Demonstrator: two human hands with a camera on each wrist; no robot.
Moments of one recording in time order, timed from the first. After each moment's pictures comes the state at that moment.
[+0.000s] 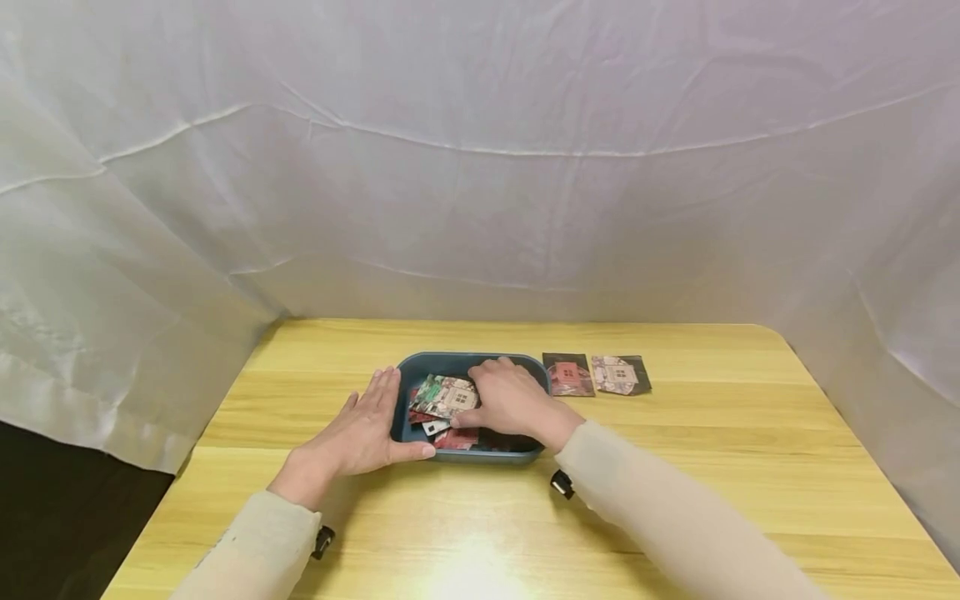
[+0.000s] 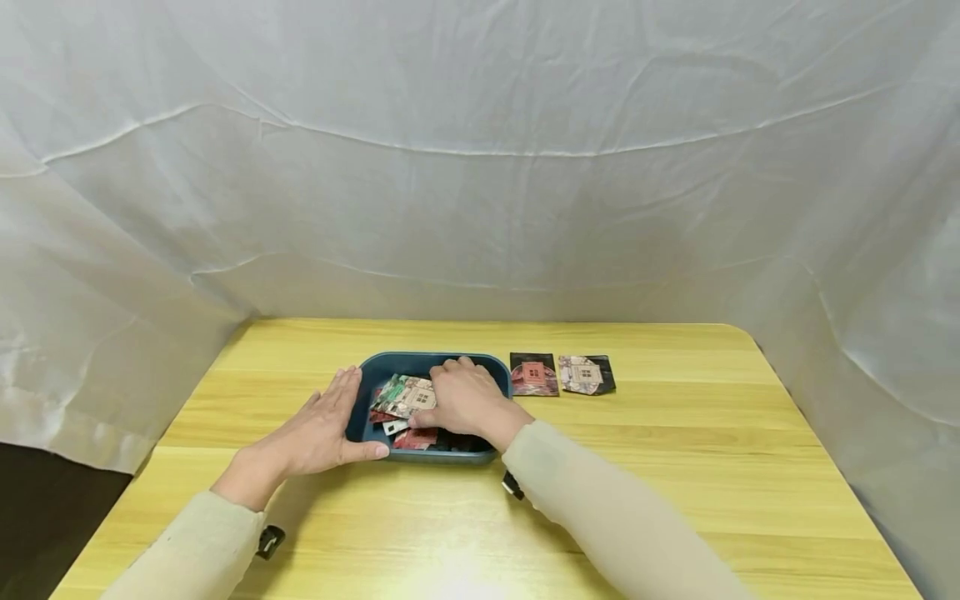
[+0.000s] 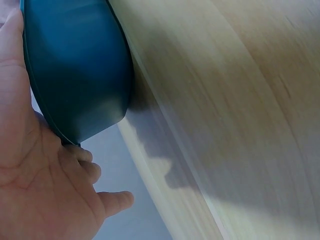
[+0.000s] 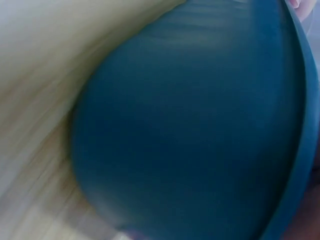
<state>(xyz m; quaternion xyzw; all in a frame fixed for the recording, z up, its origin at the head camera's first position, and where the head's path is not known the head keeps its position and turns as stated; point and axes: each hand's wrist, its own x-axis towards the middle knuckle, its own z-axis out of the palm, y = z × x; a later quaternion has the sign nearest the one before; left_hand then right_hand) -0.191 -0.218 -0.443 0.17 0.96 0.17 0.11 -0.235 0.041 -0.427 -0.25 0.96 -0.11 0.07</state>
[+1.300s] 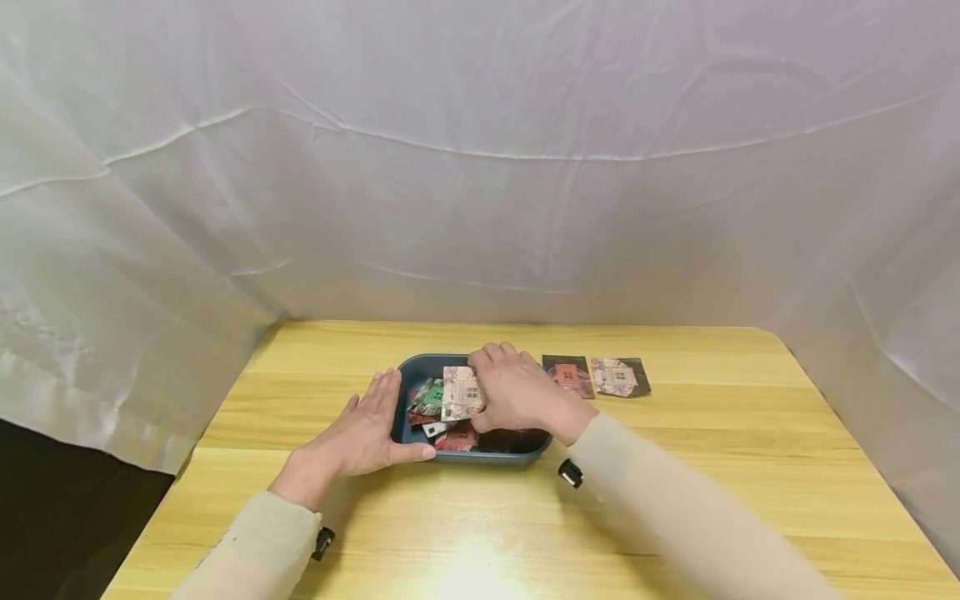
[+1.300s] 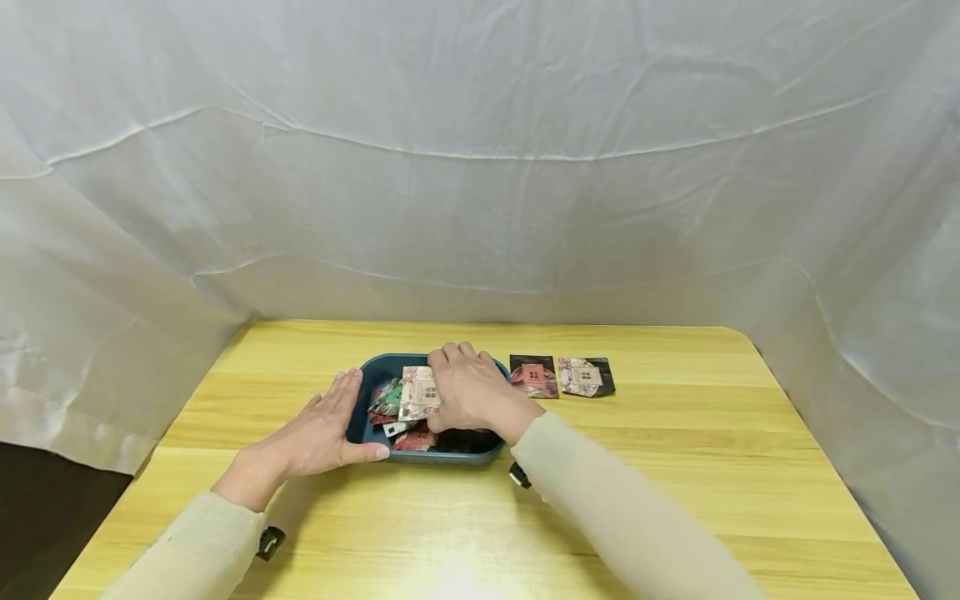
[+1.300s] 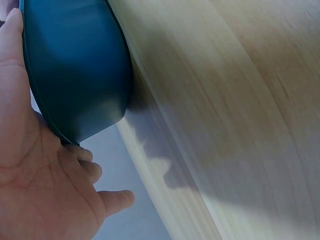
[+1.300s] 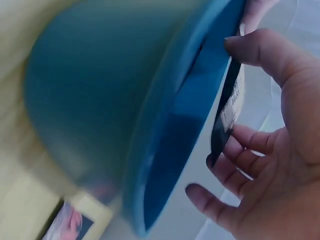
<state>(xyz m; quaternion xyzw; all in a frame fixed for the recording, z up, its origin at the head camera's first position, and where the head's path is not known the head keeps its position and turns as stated) -0.195 -0.216 -0.446 0.17 0.96 0.18 0.12 -0.235 0.053 -0.401 -0.30 0.95 -0.06 0.03</state>
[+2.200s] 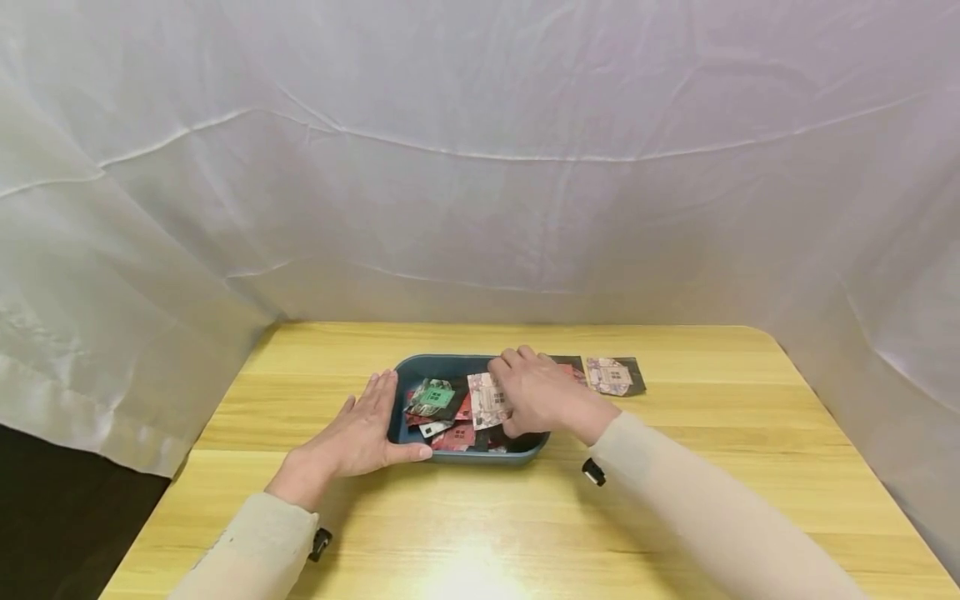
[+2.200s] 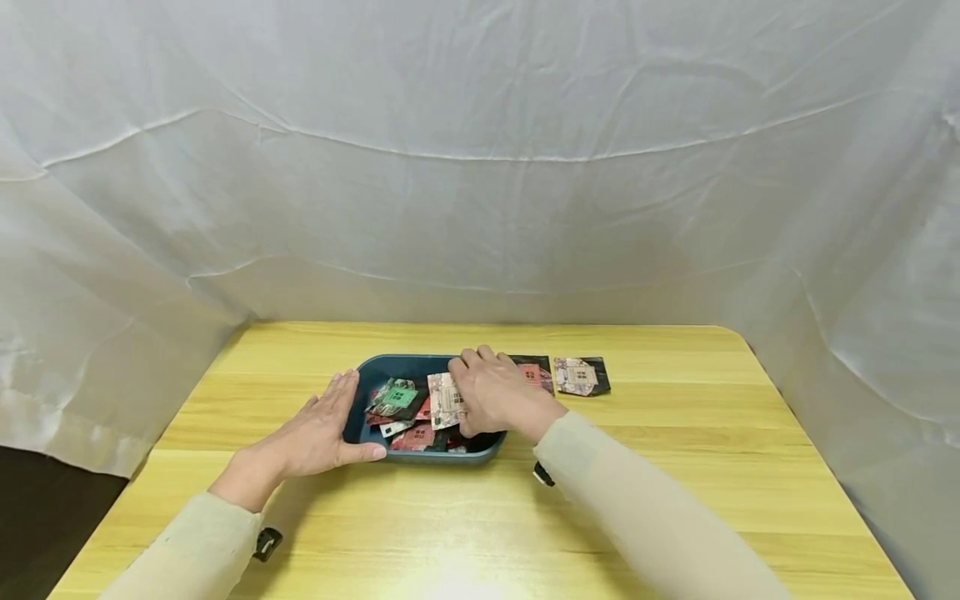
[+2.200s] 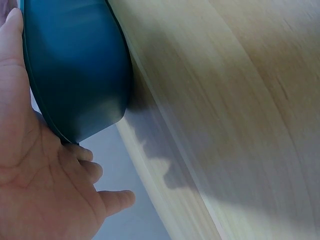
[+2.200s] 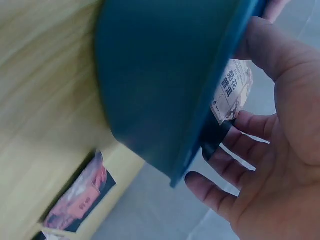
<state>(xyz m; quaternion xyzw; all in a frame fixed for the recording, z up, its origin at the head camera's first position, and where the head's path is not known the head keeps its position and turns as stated) -0.194 -0.215 -0.446 0.16 0.96 0.18 0.12 -0.234 0.088 -0.406 -0.31 0.95 0.01 0.04</state>
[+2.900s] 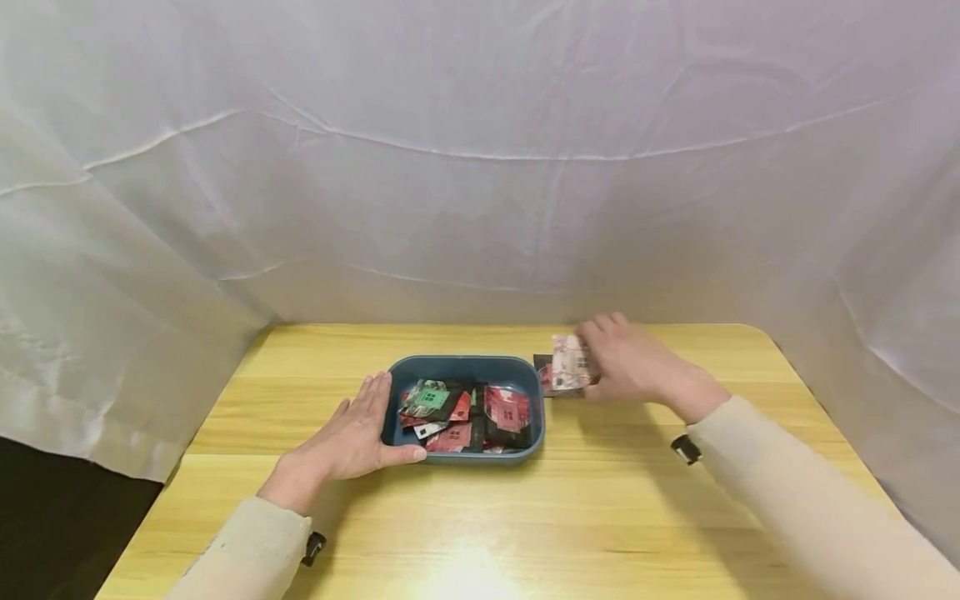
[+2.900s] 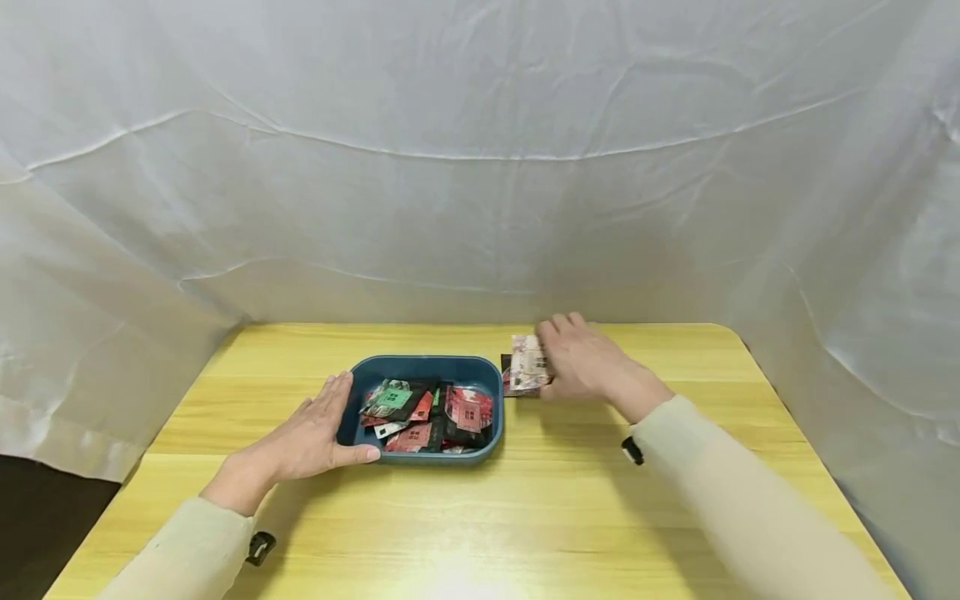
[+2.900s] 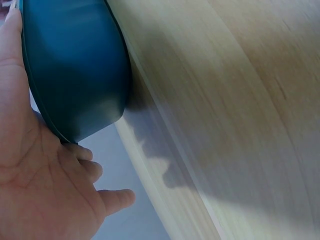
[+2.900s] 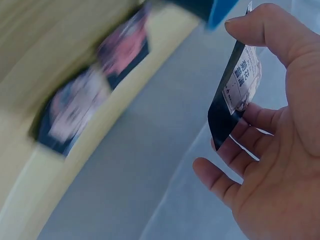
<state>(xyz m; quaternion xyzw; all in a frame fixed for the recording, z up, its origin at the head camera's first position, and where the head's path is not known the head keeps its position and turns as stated) -0.194 -0.221 -0.446 0.17 0.96 0.18 0.13 -0.240 0.203 -0.373 -0.29 0.95 -0.03 -0.05</state>
